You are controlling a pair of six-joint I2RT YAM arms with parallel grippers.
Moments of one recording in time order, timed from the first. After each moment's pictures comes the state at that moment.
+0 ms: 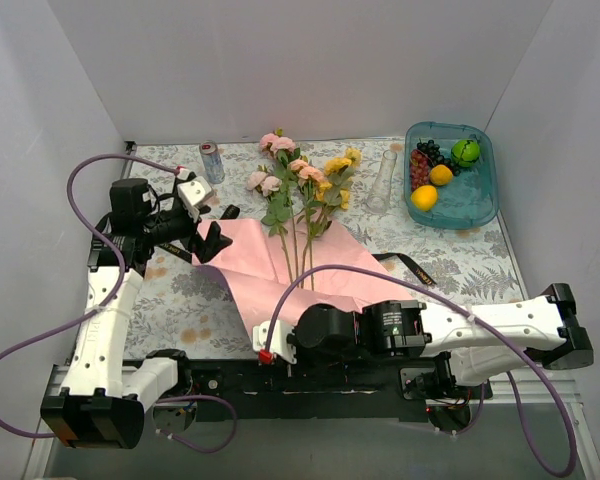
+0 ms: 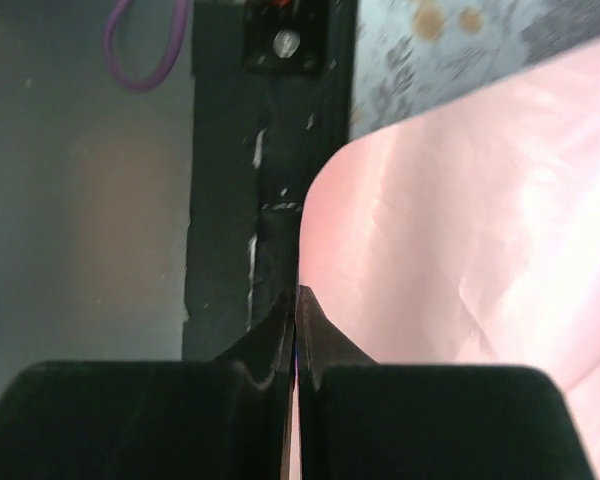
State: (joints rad) left arm -0.02 1.01 1.10 -0.71 0.80 0.57; right arm 1.60 1.26 1.21 -0.63 0.01 -0.12
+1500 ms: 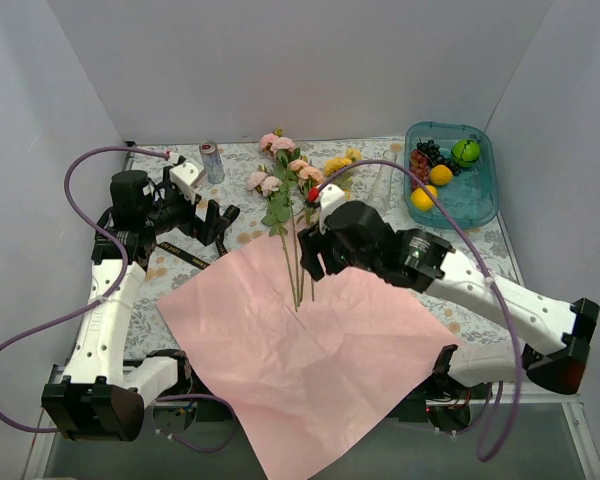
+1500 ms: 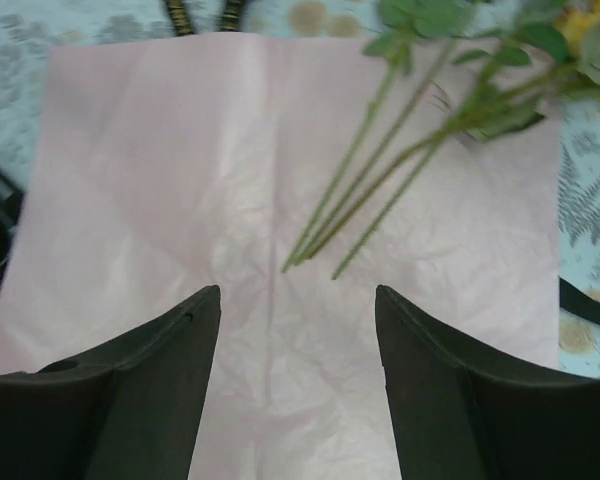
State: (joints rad) left arm -0.02 1.05 1.11 -0.54 0.64 0.35; right arm 1.18 1.24 1.37 -0.72 0.21 0.30
